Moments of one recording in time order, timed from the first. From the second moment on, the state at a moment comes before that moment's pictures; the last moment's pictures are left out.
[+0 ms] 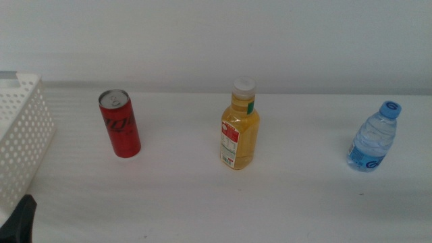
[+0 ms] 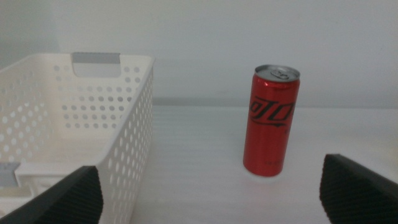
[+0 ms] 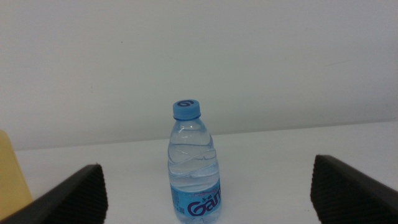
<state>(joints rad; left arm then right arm) 0.02 0.00 0.00 0.05 0.20 -0.13 -0.02 0.00 -0.01 -0.06 0.12 0.10</state>
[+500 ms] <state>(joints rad) -0.10 0.31 0.00 0.09 -0.12 -0.13 -0.02 0.00 -0.01 -0.06 0.12 0.10</state>
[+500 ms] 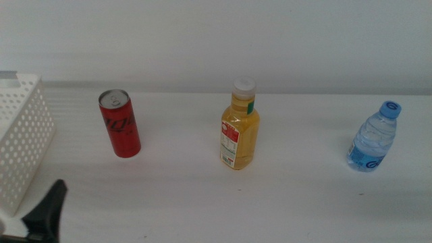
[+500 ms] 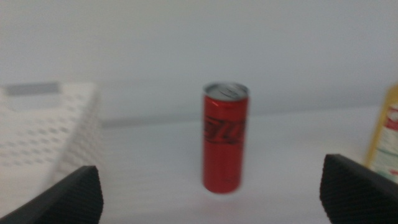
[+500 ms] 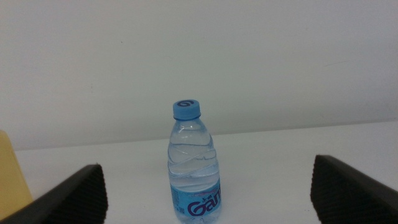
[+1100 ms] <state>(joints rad) -0.18 0.99 0.00 0.08 -0.69 -0.13 -0.02 0.00 -0.01 -0.06 0.12 0.10</state>
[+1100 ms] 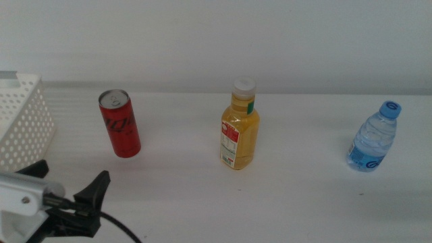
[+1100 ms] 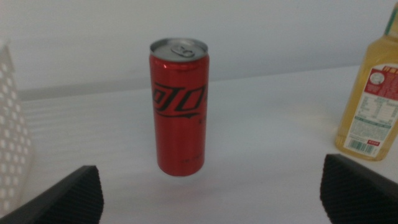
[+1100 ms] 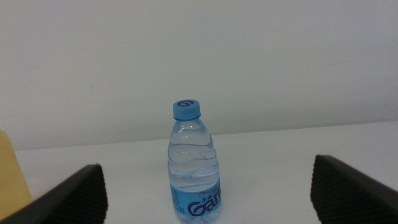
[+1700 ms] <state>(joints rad) -0.18 1.53 0.00 0.08 -1.18 -0.13 -0.02 0.00 -0.01 -0.06 0.12 0.10</state>
